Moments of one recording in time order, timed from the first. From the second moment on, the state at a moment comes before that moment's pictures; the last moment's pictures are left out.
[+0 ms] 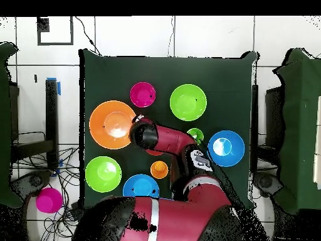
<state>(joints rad) -0.24 -0.42 0.10 1.71 0.06 0.13 2.17</state>
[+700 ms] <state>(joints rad) -0.26 -0.54 0.26 1.72 -0.04 0.17 2.17</state>
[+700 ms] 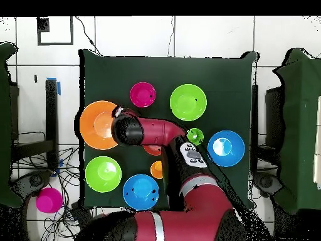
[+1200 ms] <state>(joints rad) -0.23 -0.62 0.23 1.72 -0.06 0.22 2.17</state>
